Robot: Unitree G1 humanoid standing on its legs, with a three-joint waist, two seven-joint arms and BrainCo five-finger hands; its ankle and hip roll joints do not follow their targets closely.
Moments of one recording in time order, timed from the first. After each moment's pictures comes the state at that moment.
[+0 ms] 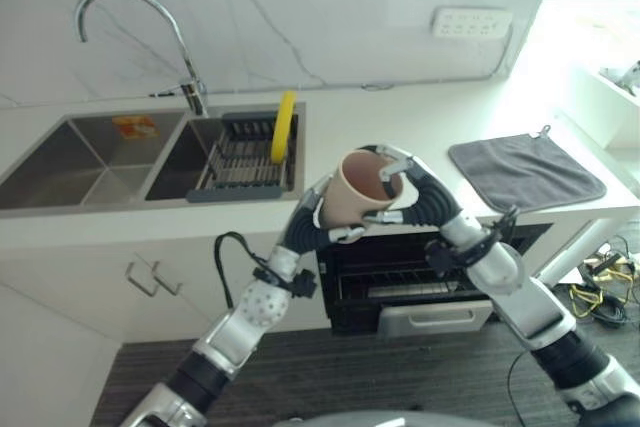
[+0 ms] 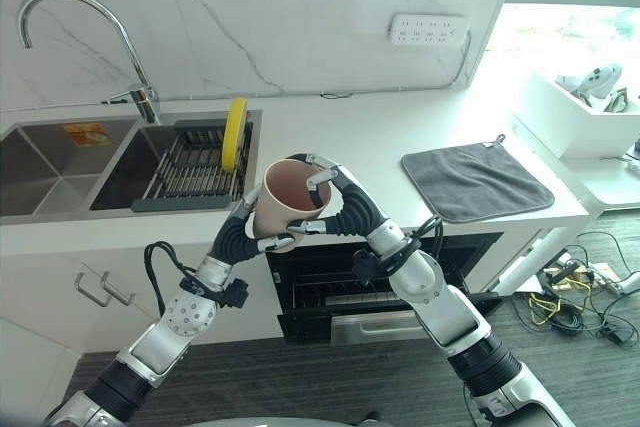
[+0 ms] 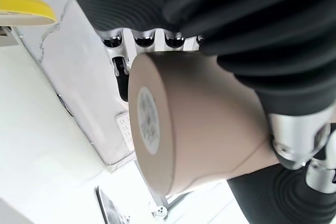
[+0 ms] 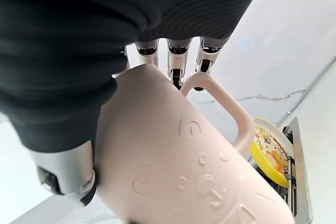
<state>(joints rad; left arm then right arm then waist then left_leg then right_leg) -0.13 0.43 -0.48 0.02 0.09 -0.40 0.27 -0.27 -0.54 0.42 -0.21 0.04 -0.28 -0.02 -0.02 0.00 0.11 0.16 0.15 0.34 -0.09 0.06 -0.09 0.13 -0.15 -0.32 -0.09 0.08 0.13</state>
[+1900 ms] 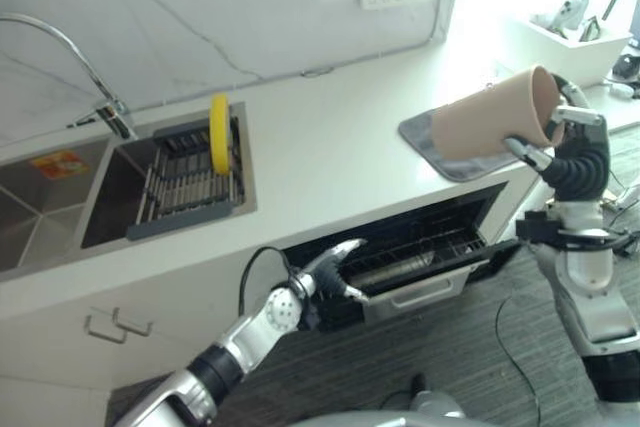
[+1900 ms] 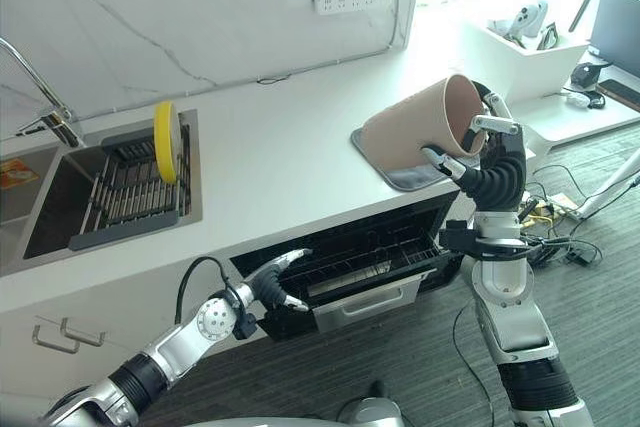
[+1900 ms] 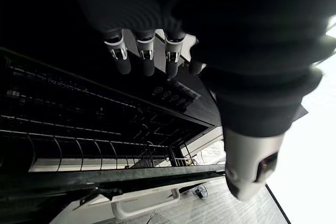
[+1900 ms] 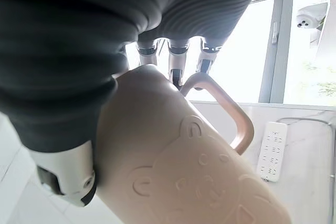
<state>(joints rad) -0.20 0.43 -0.66 0.29 0.22 -0.08 0.00 -0.10 -0.59 0.02 -0.21 0.26 -0.40 -0.31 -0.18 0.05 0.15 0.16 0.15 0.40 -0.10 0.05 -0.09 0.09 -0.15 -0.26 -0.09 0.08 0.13</state>
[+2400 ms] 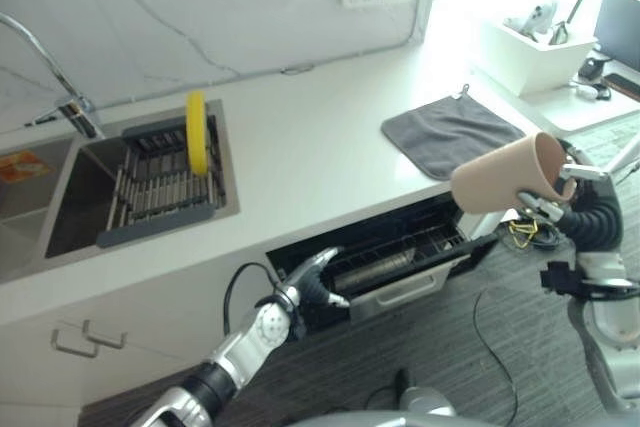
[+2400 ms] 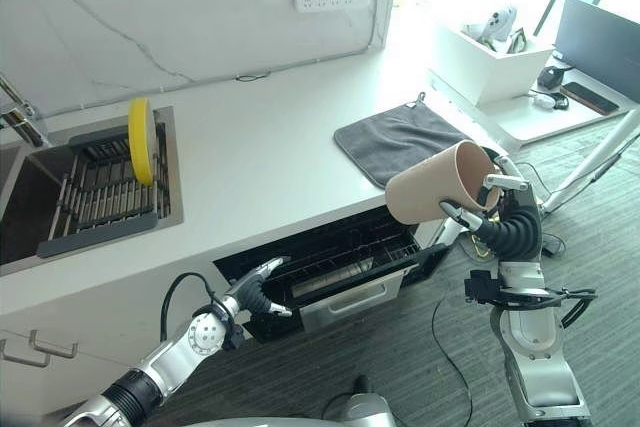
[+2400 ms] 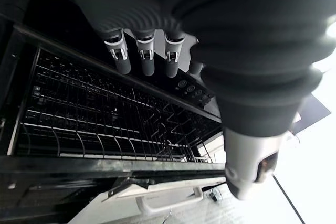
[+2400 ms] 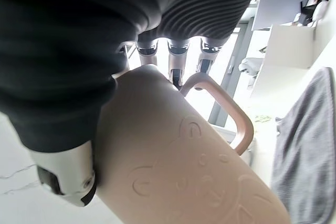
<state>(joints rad) -0.14 0.42 -0.59 0.38 0.33 -0.09 0.06 0.17 -0.59 -0.09 -0.18 0.26 -0.43 -0.18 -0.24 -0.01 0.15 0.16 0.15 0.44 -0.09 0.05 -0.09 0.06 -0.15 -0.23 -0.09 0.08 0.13</state>
